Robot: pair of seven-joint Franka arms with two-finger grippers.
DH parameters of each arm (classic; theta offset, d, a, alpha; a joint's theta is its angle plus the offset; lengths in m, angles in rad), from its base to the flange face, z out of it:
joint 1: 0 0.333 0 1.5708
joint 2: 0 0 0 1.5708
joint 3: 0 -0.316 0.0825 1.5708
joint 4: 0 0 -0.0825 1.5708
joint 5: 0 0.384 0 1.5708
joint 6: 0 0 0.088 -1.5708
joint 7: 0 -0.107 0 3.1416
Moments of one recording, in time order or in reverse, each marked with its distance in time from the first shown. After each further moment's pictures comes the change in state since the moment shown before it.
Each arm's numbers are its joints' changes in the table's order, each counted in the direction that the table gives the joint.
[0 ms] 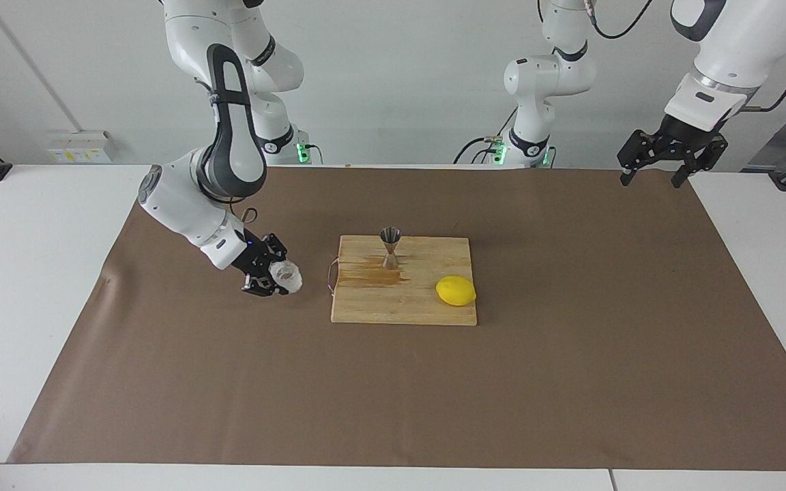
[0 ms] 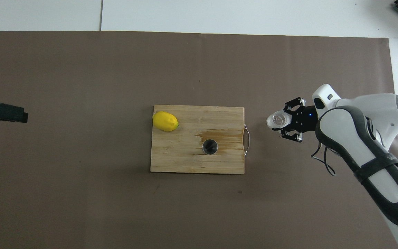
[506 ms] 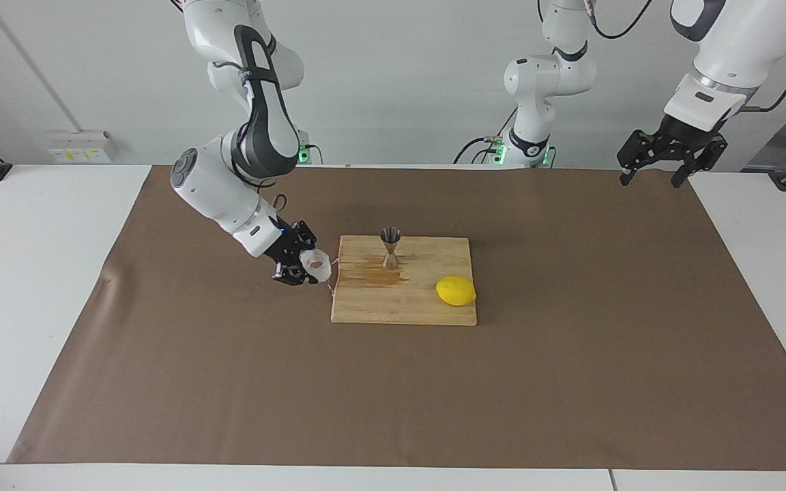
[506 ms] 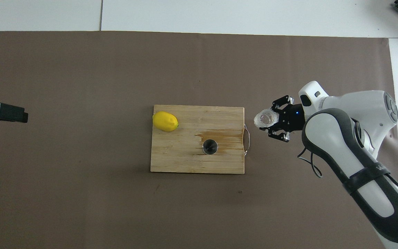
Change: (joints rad) left arm 0.000 0.000 0.001 0.000 0.000 0.000 0.000; right arm 0.121 0.044 -0.001 -0.016 -0.073 0.000 -0.172
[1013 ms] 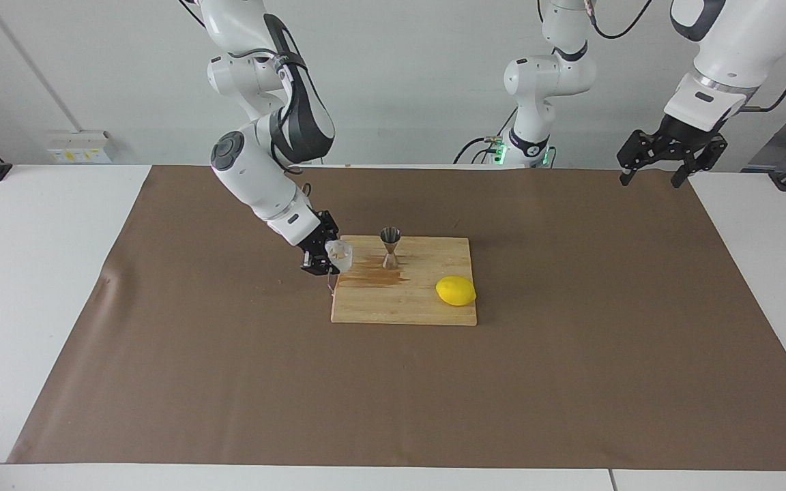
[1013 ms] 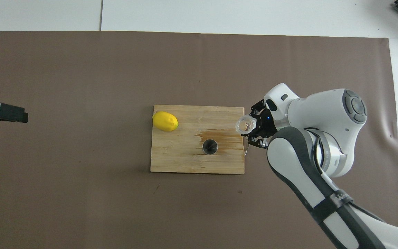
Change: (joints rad) left arm 0.000 0.000 0.000 0.000 0.000 0.000 0.000; right arm 0.105 0.011 0.000 -0.030 -0.155 0.000 -0.183
